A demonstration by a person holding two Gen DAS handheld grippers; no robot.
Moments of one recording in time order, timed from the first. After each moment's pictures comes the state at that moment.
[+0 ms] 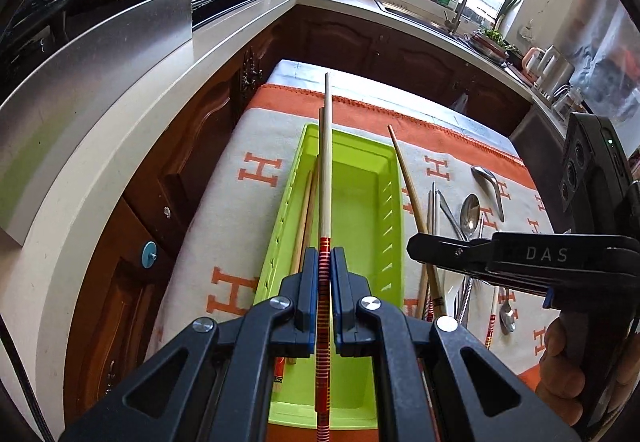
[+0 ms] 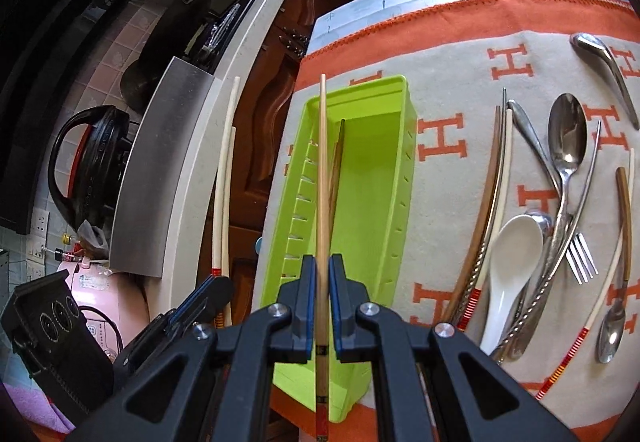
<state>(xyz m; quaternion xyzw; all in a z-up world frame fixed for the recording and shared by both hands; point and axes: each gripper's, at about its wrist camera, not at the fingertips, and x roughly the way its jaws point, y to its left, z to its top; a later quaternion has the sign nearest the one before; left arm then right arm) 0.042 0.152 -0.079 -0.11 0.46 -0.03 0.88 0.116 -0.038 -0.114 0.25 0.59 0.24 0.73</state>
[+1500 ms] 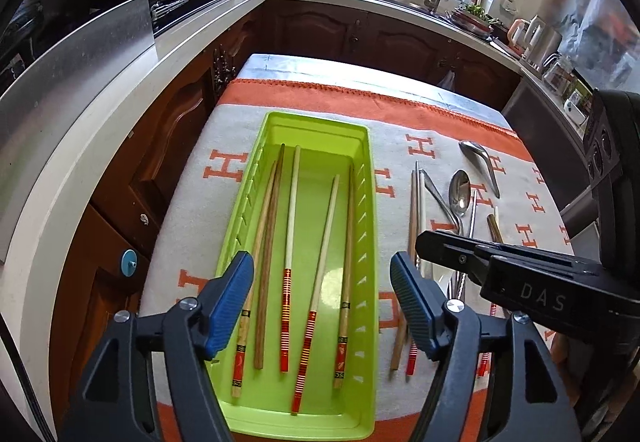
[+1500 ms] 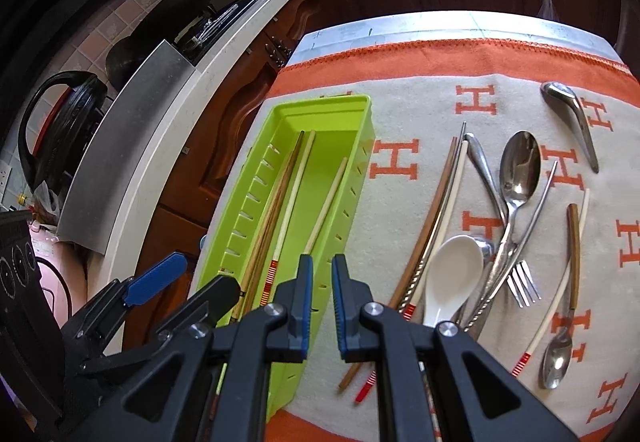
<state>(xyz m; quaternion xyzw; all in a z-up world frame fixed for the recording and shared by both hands) 0.048 0.109 -0.089 -0.07 0.46 -0.06 0.88 0.095 -0.053 -0.110 0.14 0.55 0.21 0.80</state>
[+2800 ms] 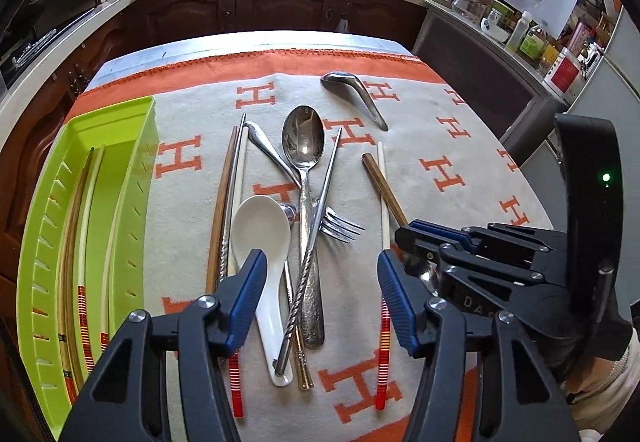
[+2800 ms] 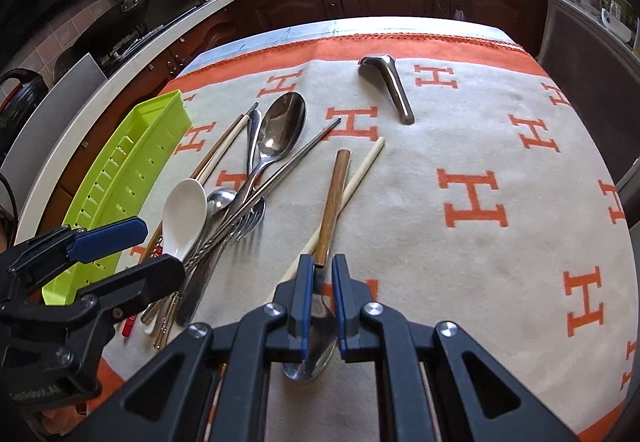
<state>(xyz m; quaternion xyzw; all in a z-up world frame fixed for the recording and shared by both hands) 0.054 -0.048 -0.135 0.00 0.48 -0.20 0.85 0.057 -0.197 -0.172 0.08 0.51 0.10 0.85</state>
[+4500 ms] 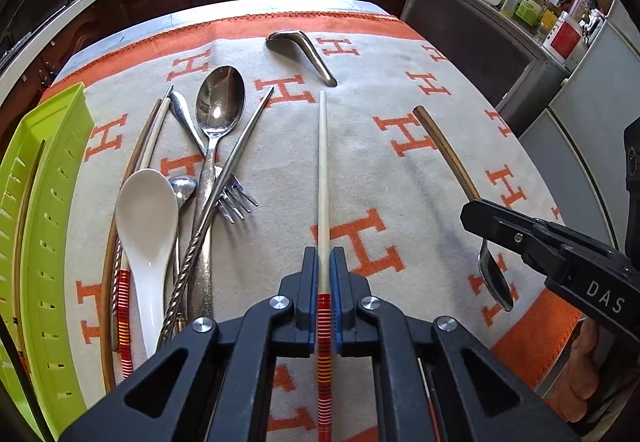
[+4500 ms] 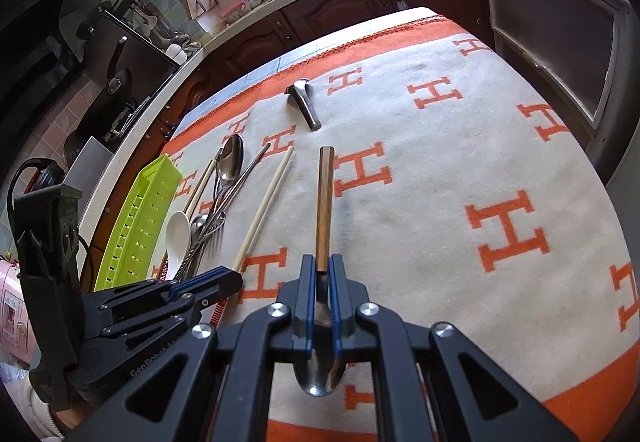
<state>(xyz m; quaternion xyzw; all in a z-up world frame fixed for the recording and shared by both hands) 0.044 -0.118 -0.160 0.03 0.52 -0.20 0.83 0.009 -0.293 -0.163 0.22 0.47 0.09 0.85</state>
